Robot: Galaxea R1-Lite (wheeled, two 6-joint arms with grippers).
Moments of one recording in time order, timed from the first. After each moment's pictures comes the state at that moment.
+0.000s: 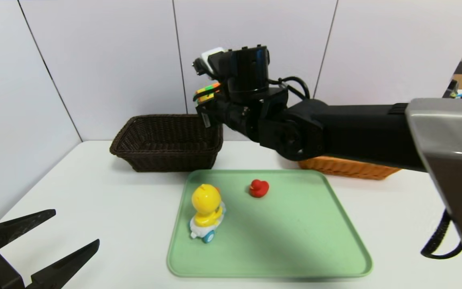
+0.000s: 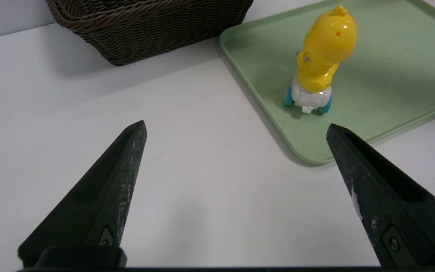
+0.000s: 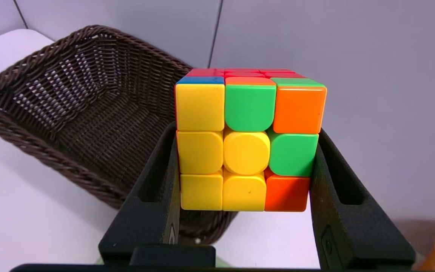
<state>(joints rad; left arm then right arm) -0.39 0.81 -0.34 -0.24 -0.04 0.02 0.79 2.24 -1.96 -0.15 -0.33 -0.19</state>
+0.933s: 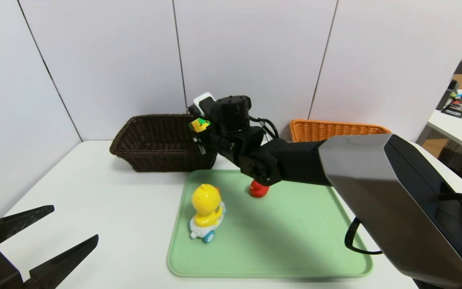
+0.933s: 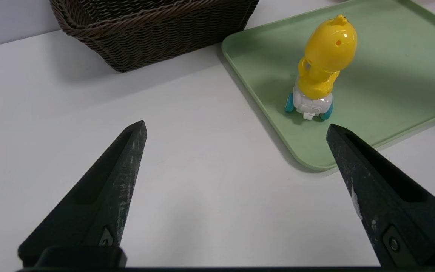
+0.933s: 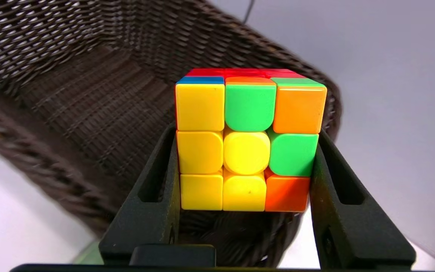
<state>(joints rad) -0.38 0.81 -0.36 -0.24 -0.04 0.03 0.75 2.44 -1.98 -0.32 -0.23 -0.26</state>
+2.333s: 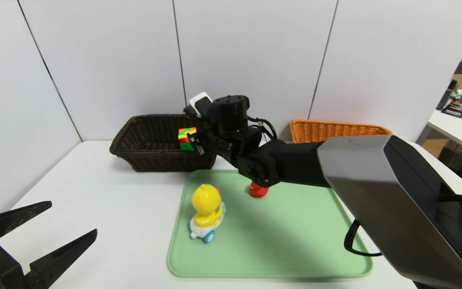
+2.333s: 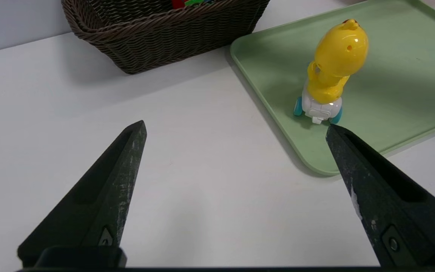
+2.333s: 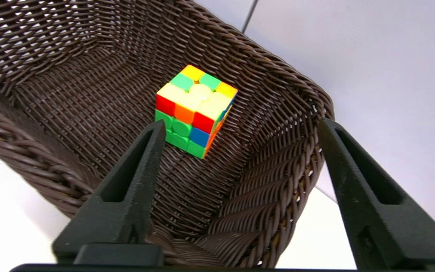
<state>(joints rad) -0.35 0.82 -0.37 -0.24 -0.04 0.04 0.76 2.43 -1.97 -0.33 -0.25 -0.31</state>
